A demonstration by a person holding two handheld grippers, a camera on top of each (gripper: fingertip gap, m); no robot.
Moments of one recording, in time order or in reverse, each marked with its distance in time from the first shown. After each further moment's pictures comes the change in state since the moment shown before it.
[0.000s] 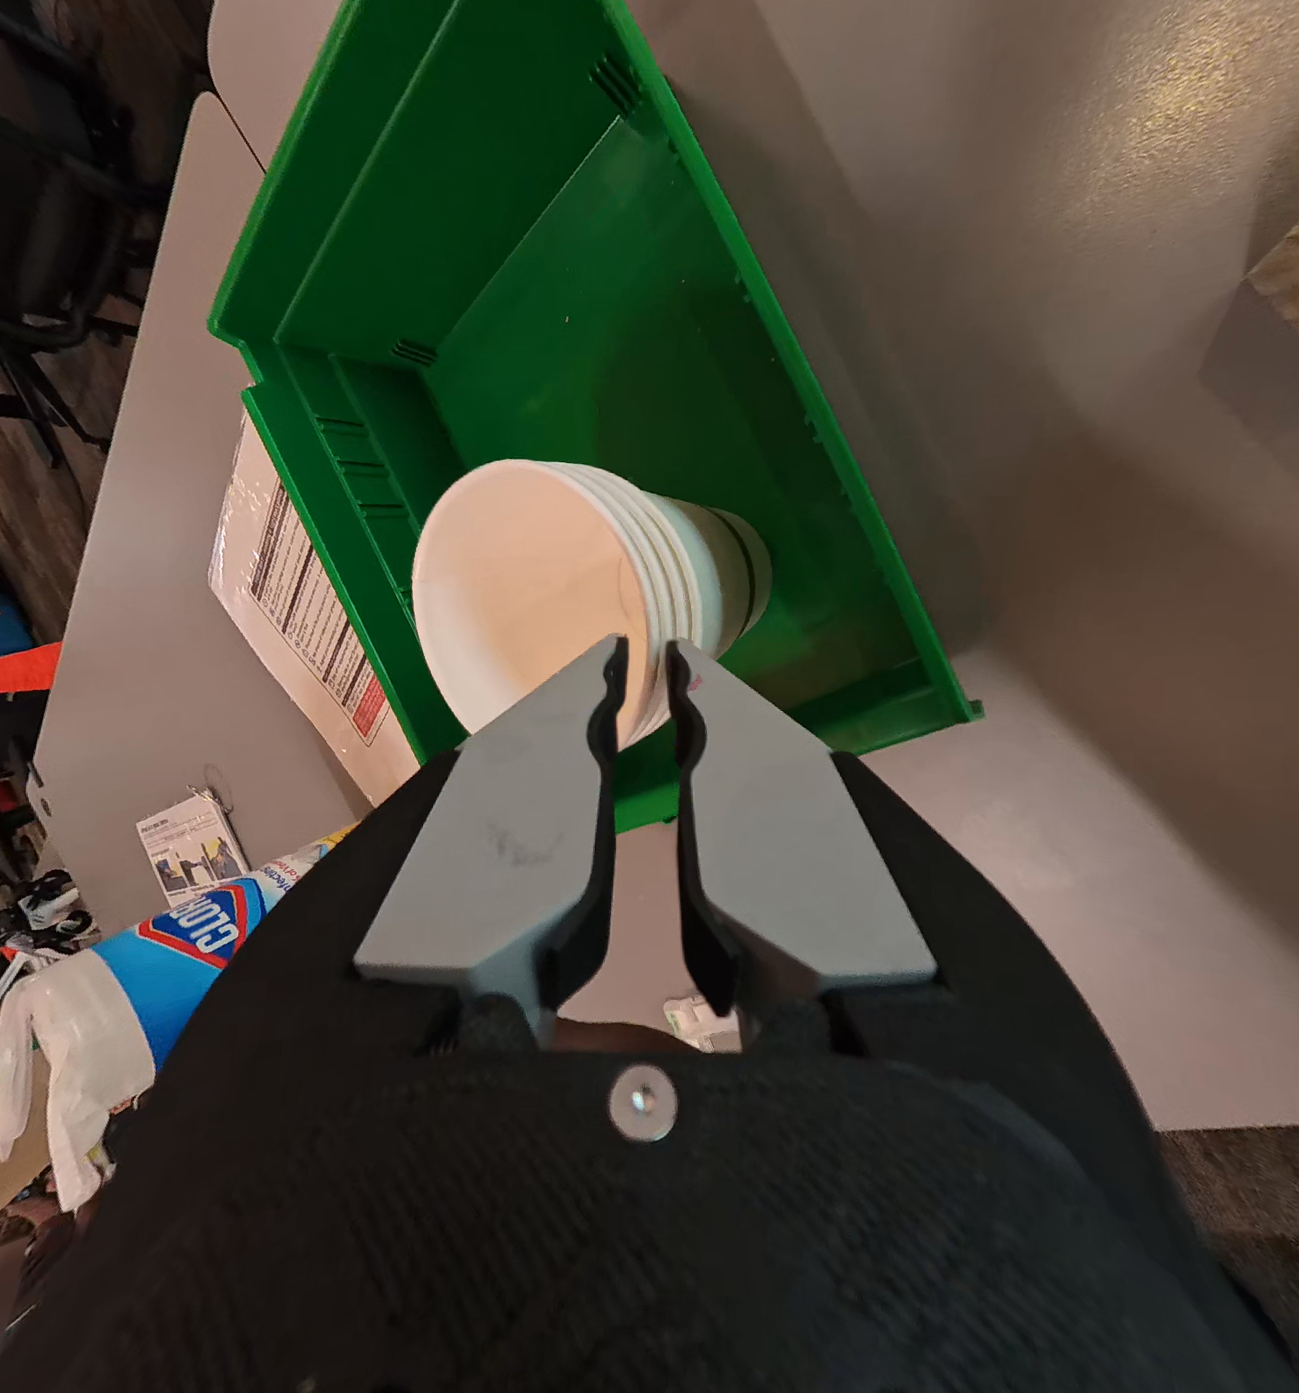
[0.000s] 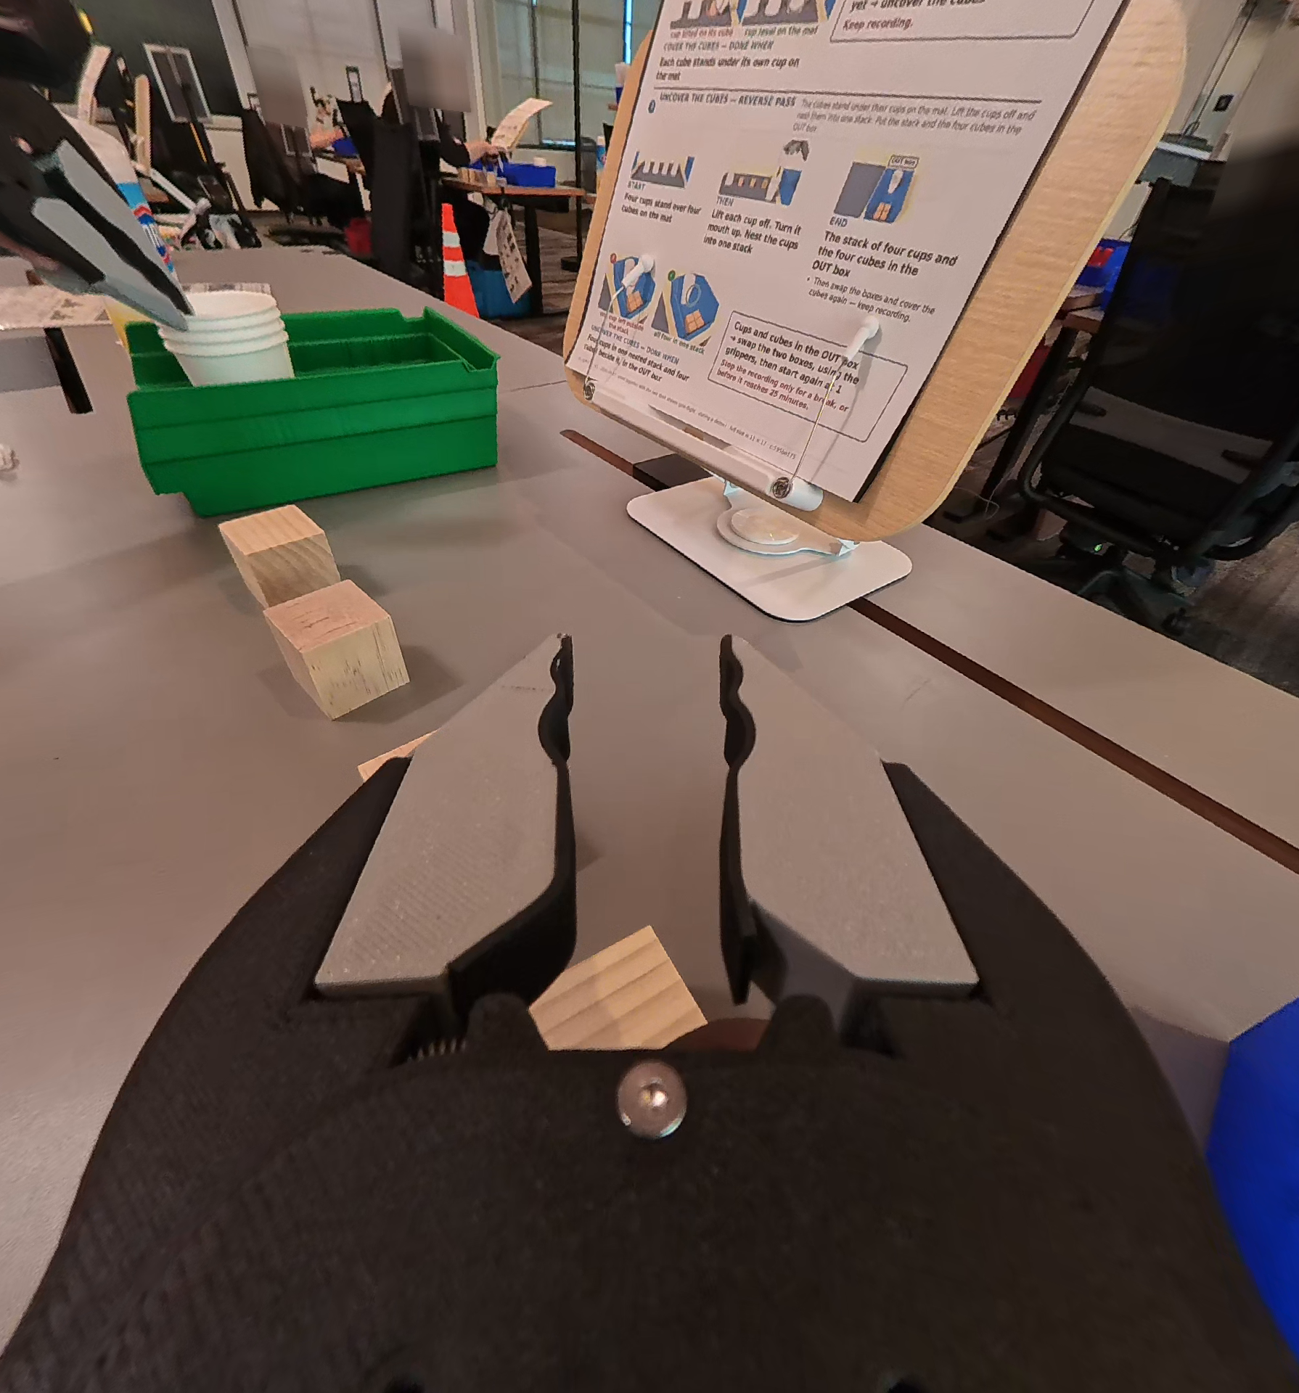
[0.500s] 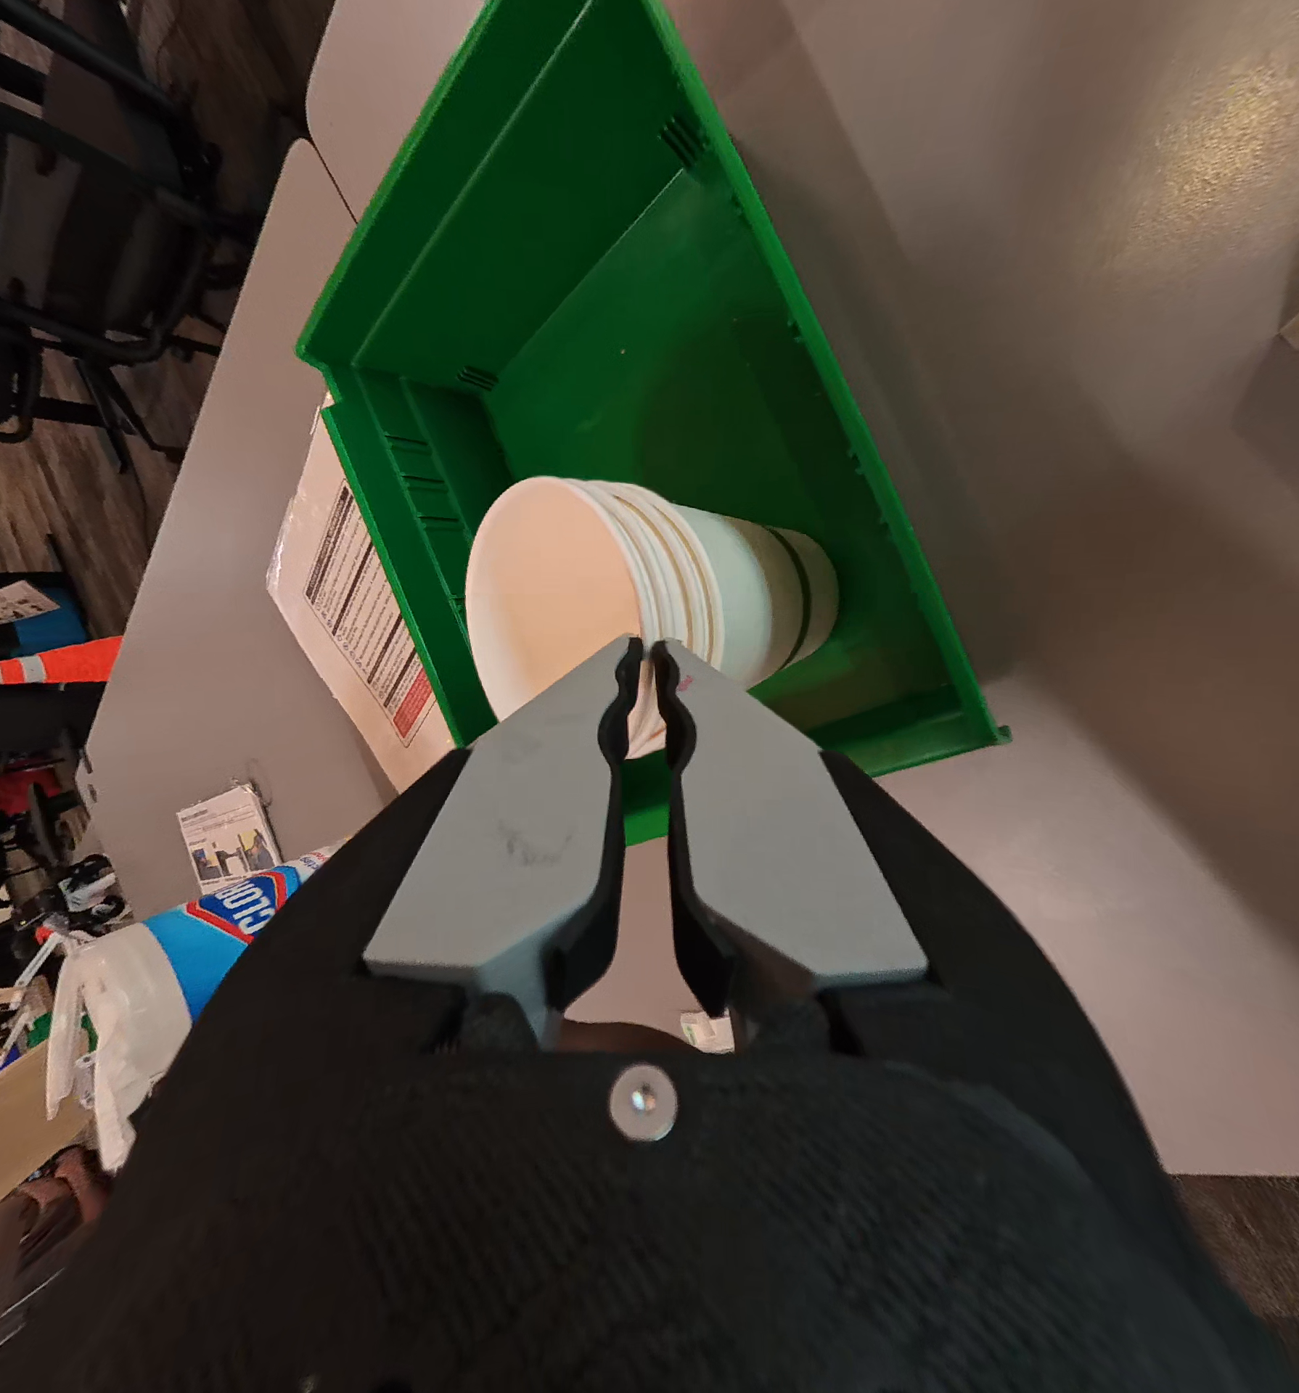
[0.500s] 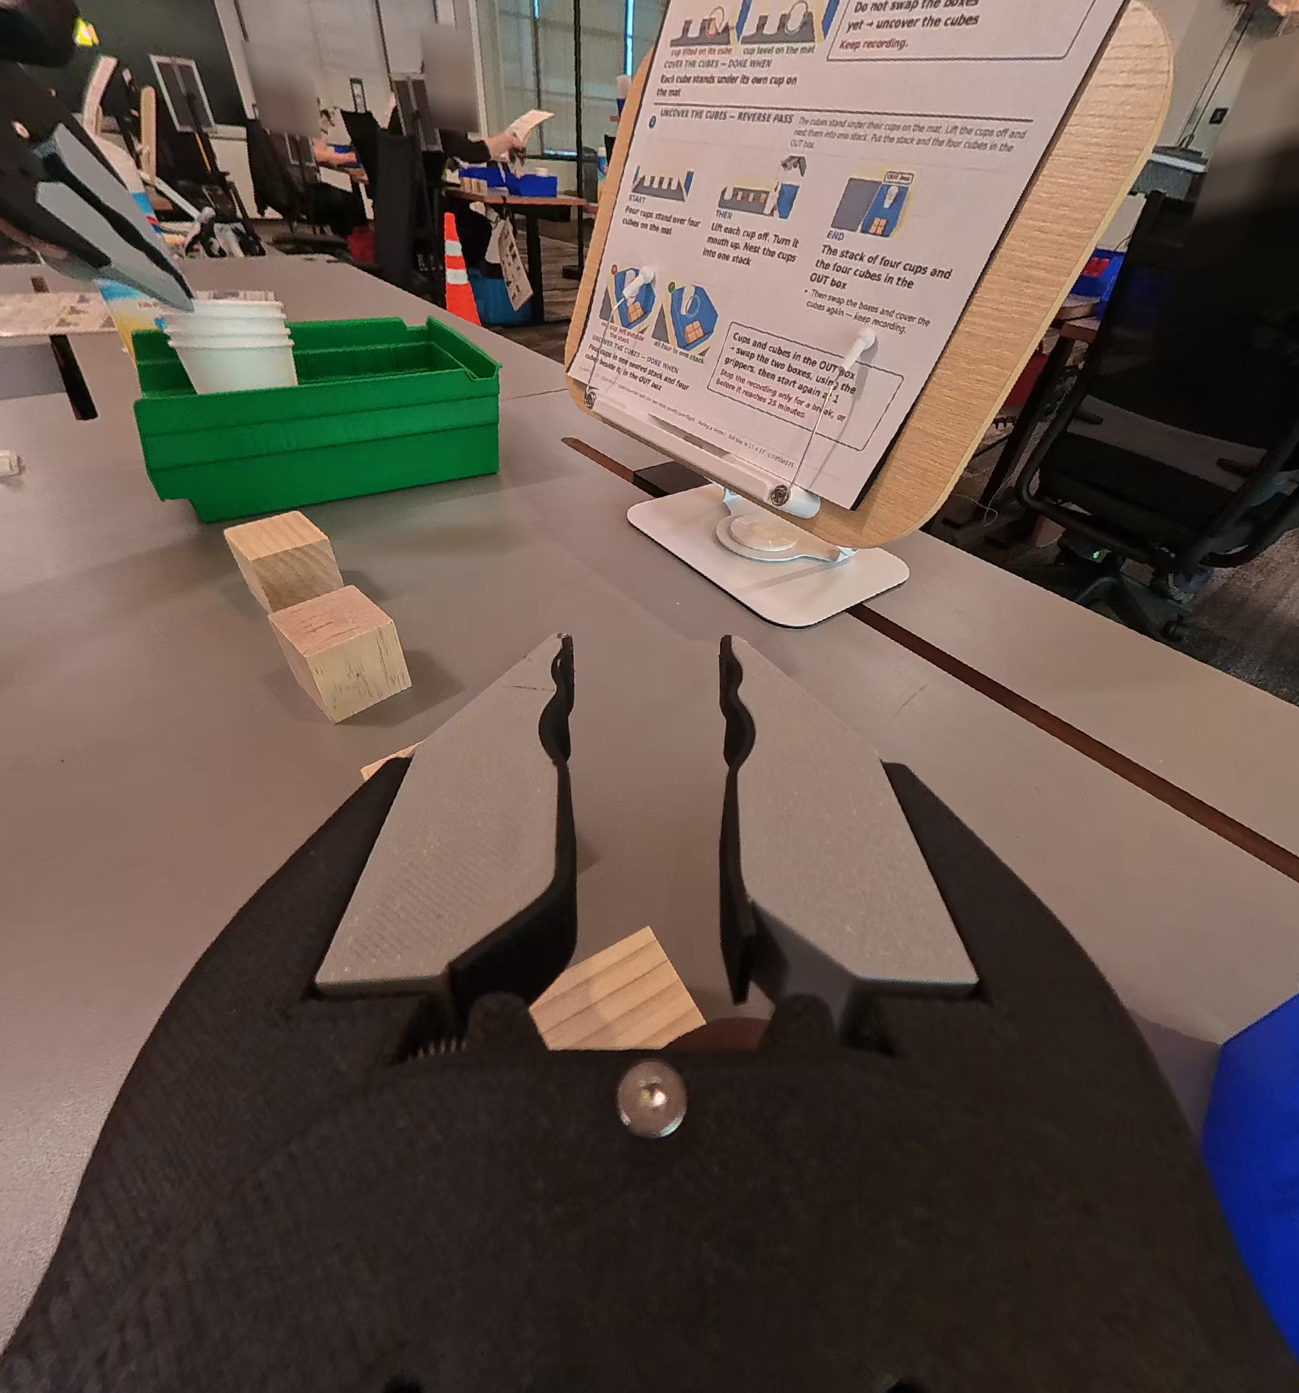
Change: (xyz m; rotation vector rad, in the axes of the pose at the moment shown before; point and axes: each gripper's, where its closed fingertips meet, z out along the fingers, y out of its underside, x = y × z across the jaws) left arm -0.013 -0.007 -0.010 0.036 -0.060 -0.019; right arm 0.000 -0.003 -0.003 0.010 0.000 -0.002
